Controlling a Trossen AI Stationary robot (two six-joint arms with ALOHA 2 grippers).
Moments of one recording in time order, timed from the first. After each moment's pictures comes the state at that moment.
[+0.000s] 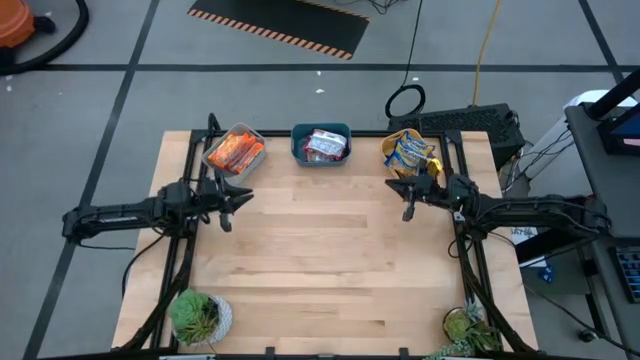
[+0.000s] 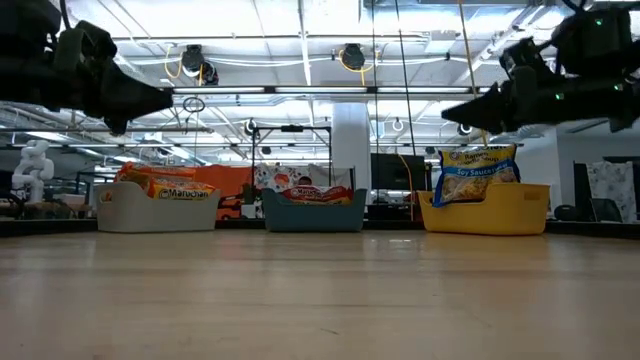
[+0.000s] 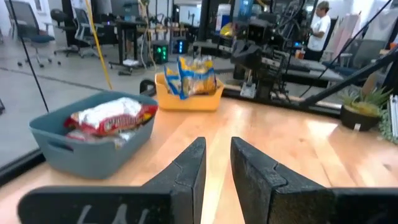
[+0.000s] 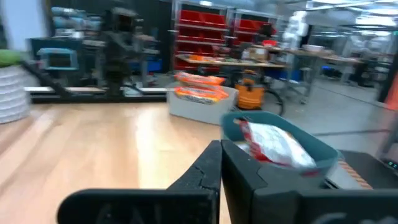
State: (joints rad) left arm 0.15 0.17 0.05 0.09 -0.08 -0.09; right arm -0.33 0.77 0.02 0.75 -0.03 -0.08
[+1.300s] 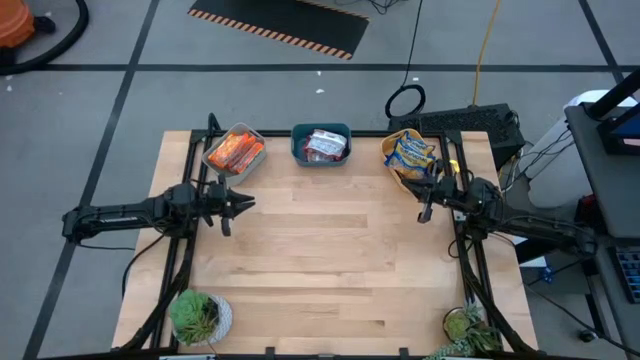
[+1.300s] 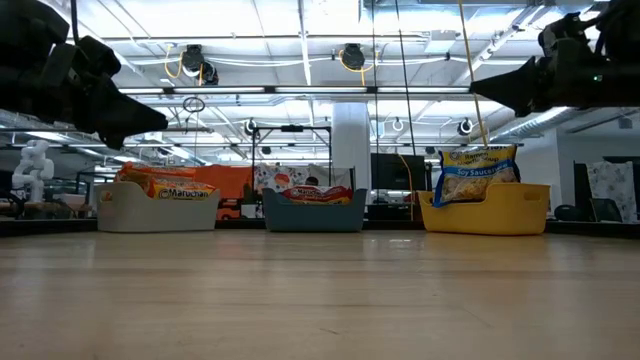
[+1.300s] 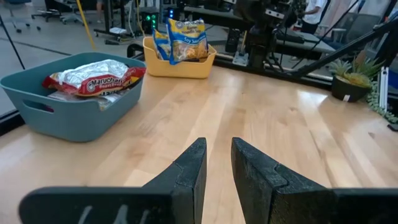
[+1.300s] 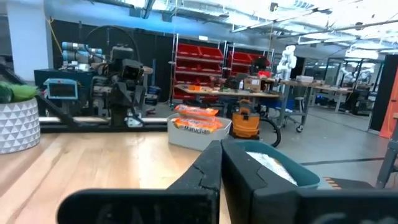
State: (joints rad) left arm 0.15 0.17 0.04 -0.03 -0.03 -0.14; right arm -0.33 0.21 0.02 0.34 -0.03 -0.09
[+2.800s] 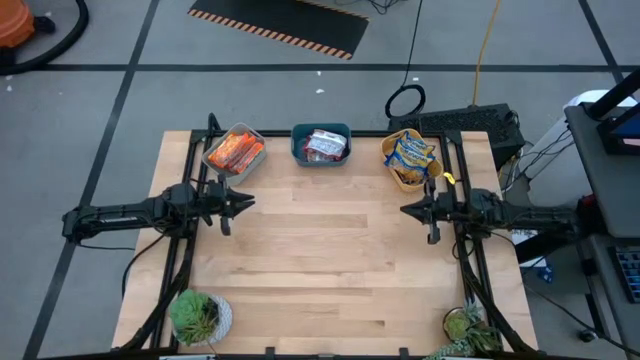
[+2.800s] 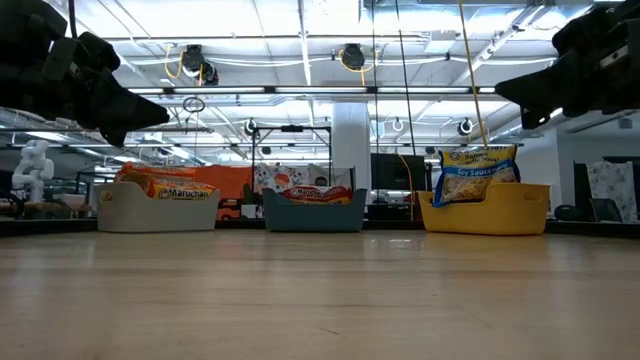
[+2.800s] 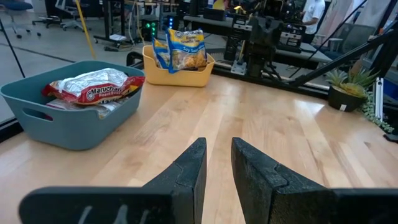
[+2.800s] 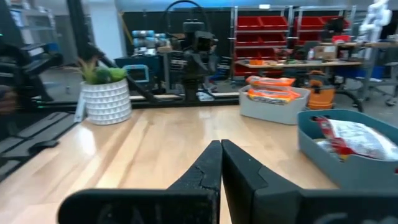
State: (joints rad) left arm 0.15 0.17 0.04 0.00 -0.03 -0.15; right arm -0.04 0.01 0.02 0.00 0.00 0.04
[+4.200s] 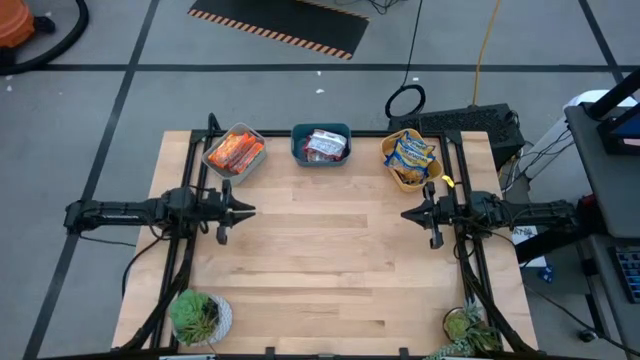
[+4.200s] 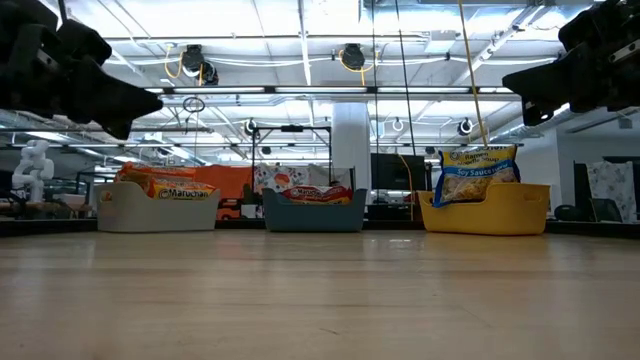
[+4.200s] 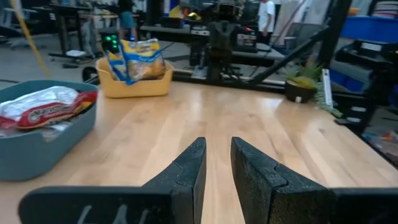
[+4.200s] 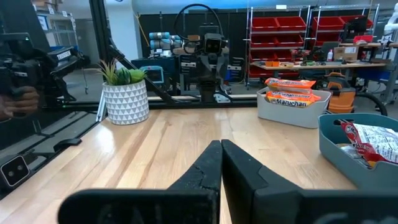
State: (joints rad) left arm 0.05 0.17 0.01 0.09 0.04 -0.09; right arm 0.05 0.01 0.02 0.02 0.02 0.04
